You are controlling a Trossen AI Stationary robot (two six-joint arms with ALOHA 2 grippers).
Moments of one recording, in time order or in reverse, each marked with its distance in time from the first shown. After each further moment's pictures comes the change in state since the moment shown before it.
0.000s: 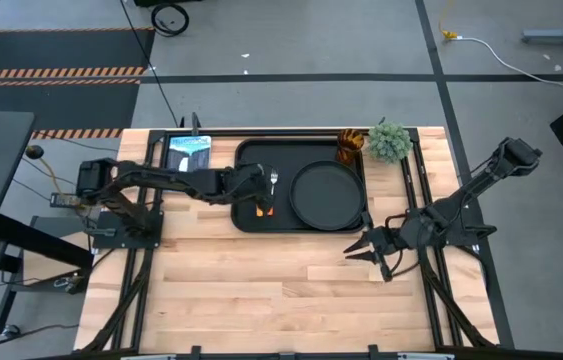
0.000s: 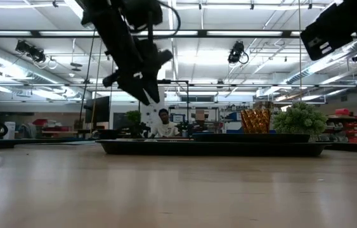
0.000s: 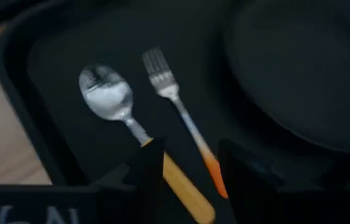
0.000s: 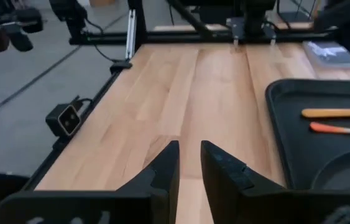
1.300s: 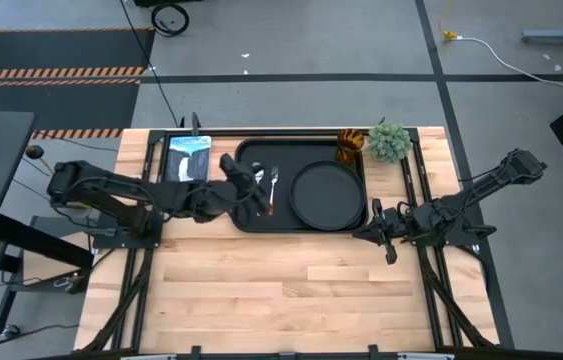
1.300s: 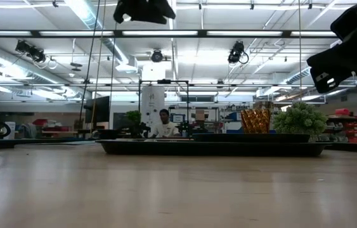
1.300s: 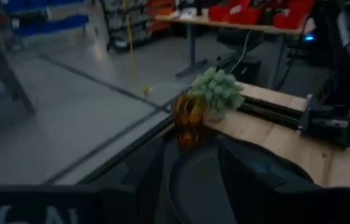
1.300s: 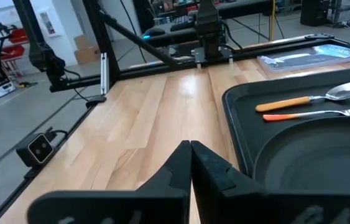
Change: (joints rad) left arm -0.240 -0.237 0.000 0.434 -0.401 0.539; right arm -0.152 -0.380 -0.356 0.192 -0.034 0.023
